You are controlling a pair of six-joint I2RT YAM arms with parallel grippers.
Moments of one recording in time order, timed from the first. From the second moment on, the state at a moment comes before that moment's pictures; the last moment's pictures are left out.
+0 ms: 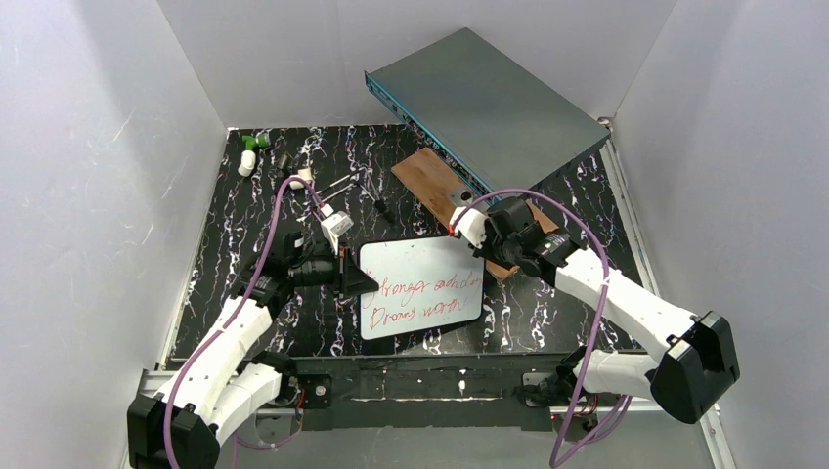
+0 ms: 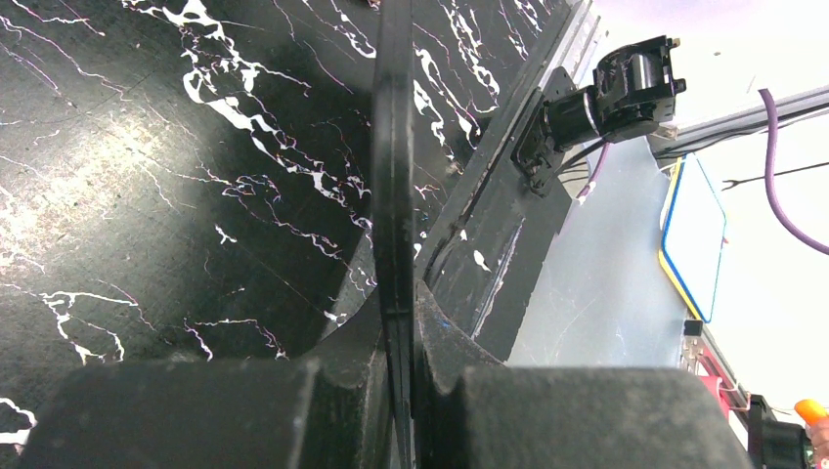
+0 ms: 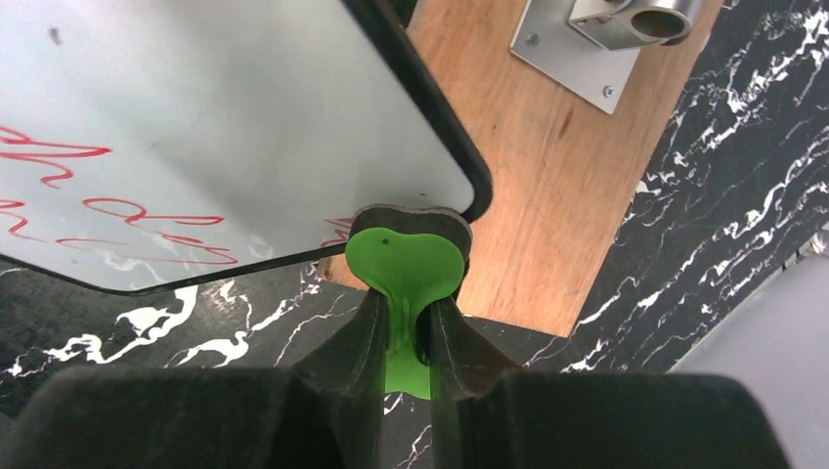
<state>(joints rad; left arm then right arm) -0.31 0.88 0.62 -0.40 0.89 -0.20 0.68 1.20 0.93 -0.59 0.11 -0.58</state>
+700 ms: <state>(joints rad) -0.31 0.88 0.62 -0.40 0.87 -0.21 0.72 1.20 0.86 -0.51 0.21 -0.61</state>
